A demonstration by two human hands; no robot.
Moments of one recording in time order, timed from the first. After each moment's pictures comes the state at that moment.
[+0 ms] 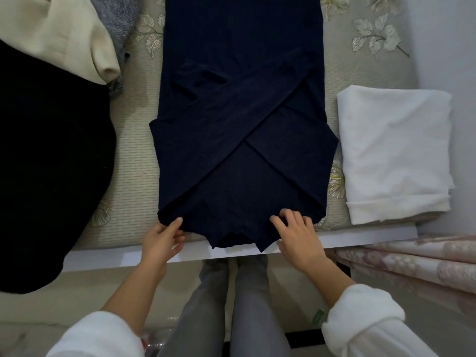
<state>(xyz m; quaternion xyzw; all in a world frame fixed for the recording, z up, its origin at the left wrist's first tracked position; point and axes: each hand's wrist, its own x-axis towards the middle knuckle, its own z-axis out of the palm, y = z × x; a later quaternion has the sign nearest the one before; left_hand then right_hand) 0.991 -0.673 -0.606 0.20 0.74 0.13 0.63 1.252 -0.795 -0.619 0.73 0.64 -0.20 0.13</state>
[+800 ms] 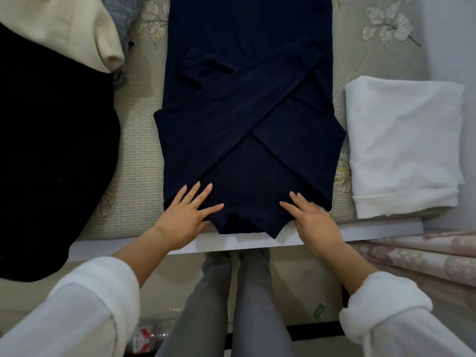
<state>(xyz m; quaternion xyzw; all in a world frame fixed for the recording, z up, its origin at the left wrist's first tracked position) 0.996 -0.645 -0.636 0.92 0.27 -0.24 0.19 1.279 -0.791 -0.619 0.74 0.62 -0.24 0.08</state>
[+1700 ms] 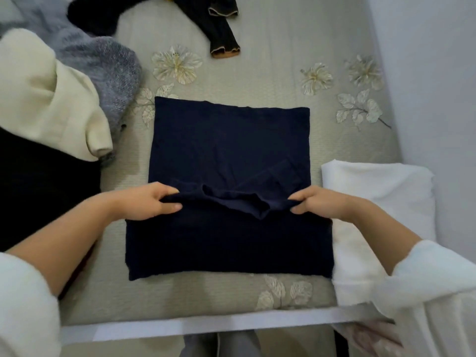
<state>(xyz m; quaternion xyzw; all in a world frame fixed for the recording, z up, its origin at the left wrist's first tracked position) 1.079 -0.440 -0.529 0.69 0.40 -0.23 0.56 1.417 -0.581 -0.512 0.69 0.39 -0.61 0.00</state>
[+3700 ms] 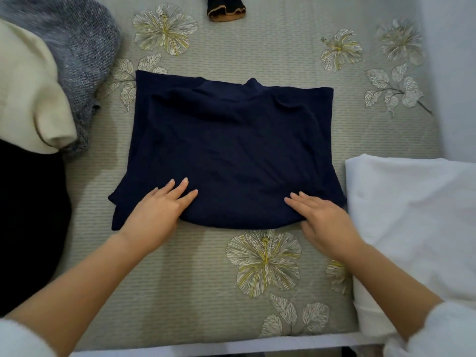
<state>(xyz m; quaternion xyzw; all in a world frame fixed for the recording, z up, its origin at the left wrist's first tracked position) 1.105 -0.480 -0.629 0.89 0.39 -0.18 0.16 1.412 -0.618 -0.628 0.69 0.70 -0.19 0.00</state>
